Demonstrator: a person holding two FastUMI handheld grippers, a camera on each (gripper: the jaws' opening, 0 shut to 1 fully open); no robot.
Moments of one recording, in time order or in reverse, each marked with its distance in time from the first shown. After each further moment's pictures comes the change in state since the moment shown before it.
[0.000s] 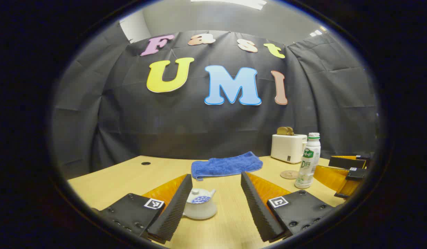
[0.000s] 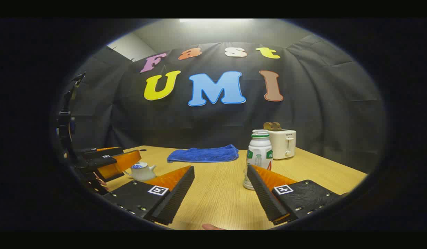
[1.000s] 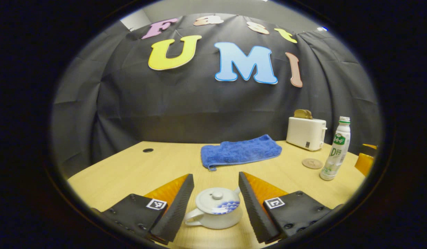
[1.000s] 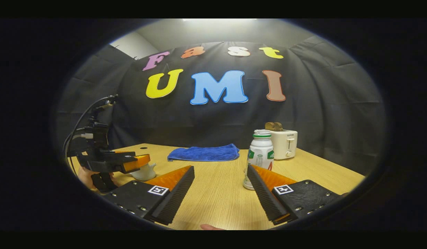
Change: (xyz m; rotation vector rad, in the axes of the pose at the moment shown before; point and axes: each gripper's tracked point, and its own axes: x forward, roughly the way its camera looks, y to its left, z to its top) left arm 0.068 0.045 -0.056 0.004 0.178 0.047; right arm -0.001 0.002 0.002 -0.007 0.004 0.012
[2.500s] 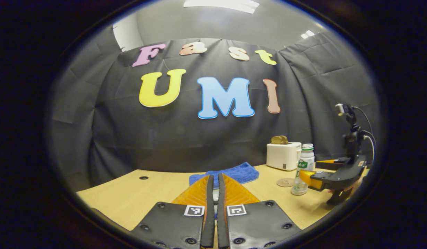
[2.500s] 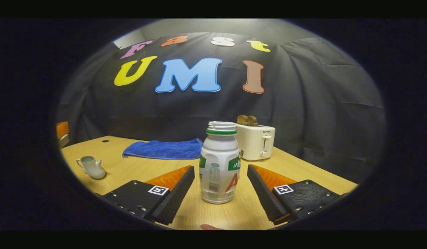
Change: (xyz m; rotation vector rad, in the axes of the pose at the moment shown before) left arm -0.096 -0.047 0.087 -0.010 -0.262 -0.121; right arm 0.083 -0.095 -0.023 -0.072 0.098 -0.257
